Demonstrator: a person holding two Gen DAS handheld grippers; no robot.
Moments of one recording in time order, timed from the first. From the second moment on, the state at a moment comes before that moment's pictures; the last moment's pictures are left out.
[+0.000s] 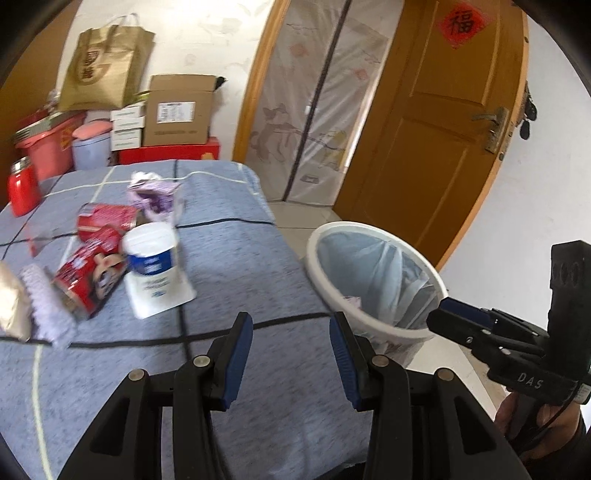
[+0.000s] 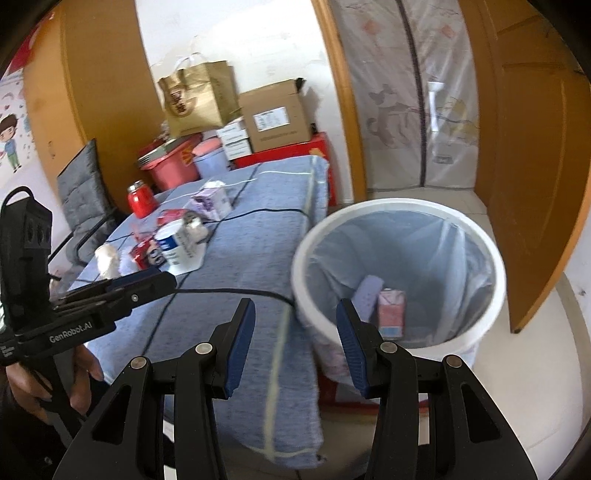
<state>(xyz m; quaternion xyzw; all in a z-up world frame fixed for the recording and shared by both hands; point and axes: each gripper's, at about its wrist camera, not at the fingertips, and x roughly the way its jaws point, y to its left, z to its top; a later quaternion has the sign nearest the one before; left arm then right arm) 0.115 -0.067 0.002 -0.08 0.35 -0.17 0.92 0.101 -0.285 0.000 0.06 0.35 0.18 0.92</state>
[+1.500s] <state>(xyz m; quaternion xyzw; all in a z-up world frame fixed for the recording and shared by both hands) 0.115 0.150 -0.011 -0.19 0.32 0.11 0.92 0.184 -0.098 -0.010 -0.03 0.33 0.28 0.90</state>
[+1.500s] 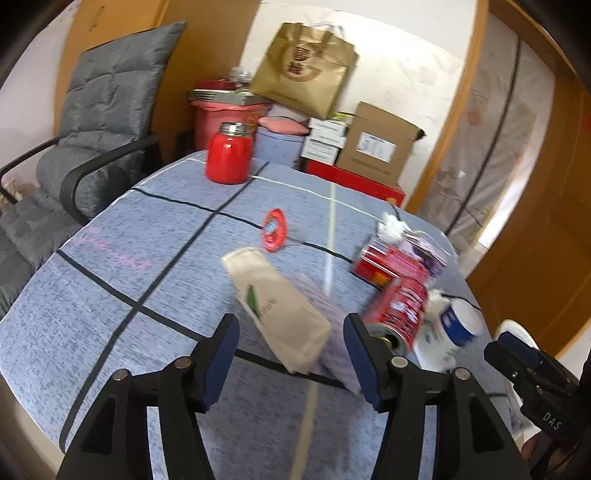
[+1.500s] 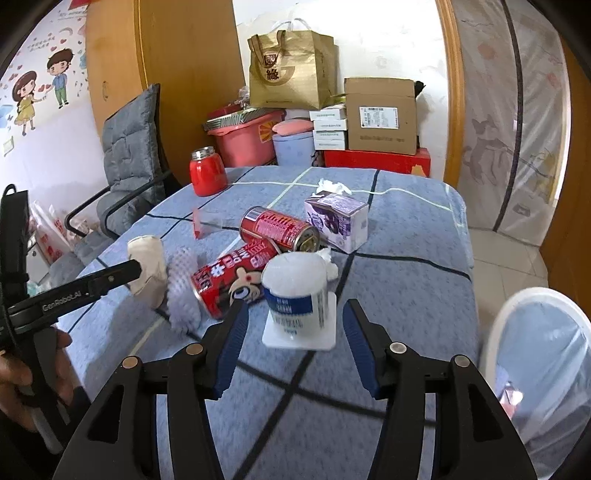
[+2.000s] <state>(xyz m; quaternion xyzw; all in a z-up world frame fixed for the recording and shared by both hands) 0.149 0.165 -0.033 -0.19 0.34 0.15 0.91 0.215 -0.068 -0.028 -0.05 0.36 0.27 0.89</state>
